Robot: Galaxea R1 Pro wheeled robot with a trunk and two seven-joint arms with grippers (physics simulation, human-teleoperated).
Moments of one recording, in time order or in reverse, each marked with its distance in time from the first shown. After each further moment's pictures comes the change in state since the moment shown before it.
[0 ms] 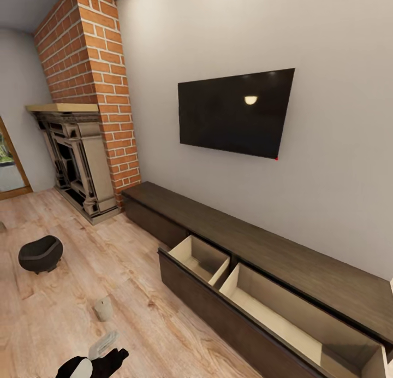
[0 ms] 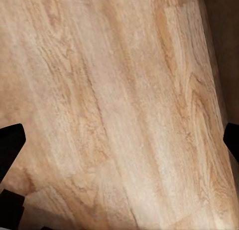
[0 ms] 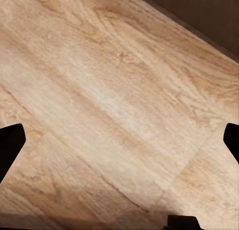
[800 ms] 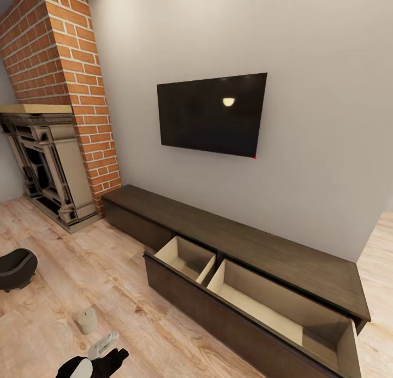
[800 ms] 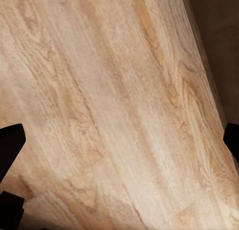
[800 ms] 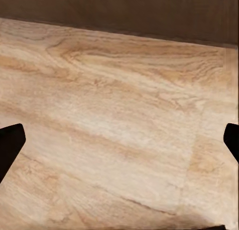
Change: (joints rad) left arm 0.000 0.000 -0.001 0.000 -0.003 0.000 0.000; right arm 0.000 -0.057 -0.367 0.007 -0.004 0.014 0.171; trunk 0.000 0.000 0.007
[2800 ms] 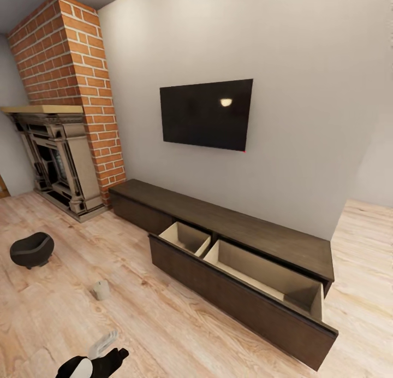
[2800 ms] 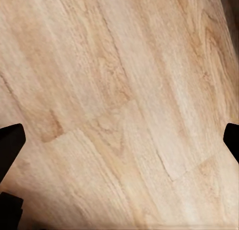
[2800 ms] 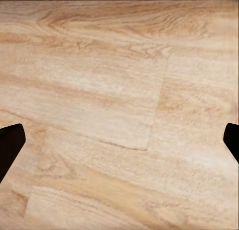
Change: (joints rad) left arm 0.000 0.000 0.000 -0.003 0.002 0.000 0.000; right arm 0.000 -0.031 0.000 -0.001 -0.068 -0.023 0.057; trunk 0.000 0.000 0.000
